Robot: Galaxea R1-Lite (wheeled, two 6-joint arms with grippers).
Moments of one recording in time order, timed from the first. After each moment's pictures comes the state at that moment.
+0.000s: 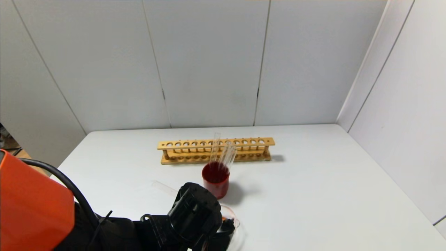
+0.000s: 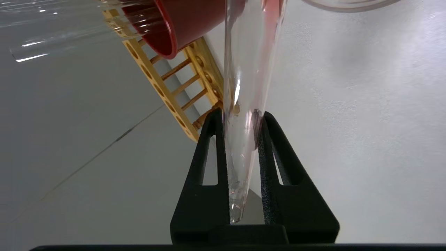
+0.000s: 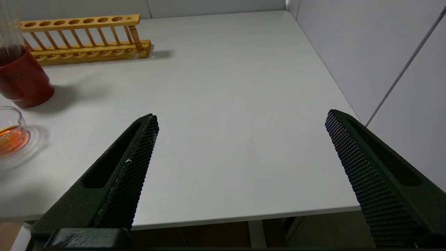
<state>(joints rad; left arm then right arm) -0.92 1.89 -0.64 -0.50 0.71 1.32 0.00 0.00 -0.08 0.17 -0.03 0.05</state>
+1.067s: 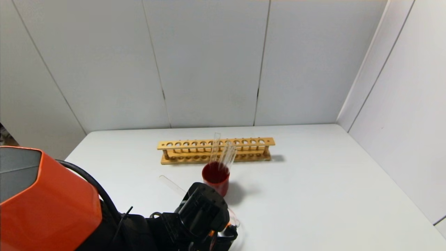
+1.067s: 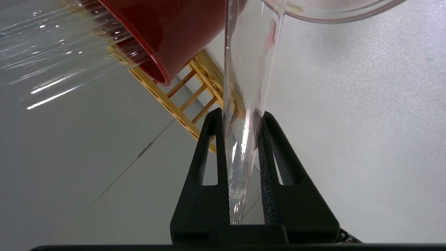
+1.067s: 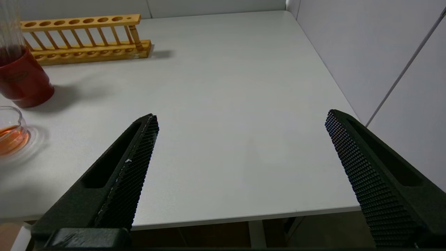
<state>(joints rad) -0.93 1.95 -0.67 -0.50 0.71 1.45 0.00 0.00 -0.08 0.17 -0.03 0.05</state>
